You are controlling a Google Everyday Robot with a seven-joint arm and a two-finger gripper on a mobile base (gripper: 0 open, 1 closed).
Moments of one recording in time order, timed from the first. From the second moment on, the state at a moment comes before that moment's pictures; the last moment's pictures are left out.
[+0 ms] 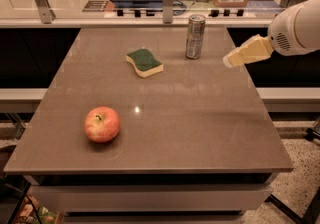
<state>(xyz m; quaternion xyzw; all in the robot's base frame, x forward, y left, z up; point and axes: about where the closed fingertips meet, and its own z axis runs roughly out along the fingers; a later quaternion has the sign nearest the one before) 0.587 -0.233 0.966 -0.30 0.84 -0.04 0.45</state>
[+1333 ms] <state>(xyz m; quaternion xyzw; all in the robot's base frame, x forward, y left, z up) 0.684 -0.208 0.969 -0.29 0.79 0.01 0.55</state>
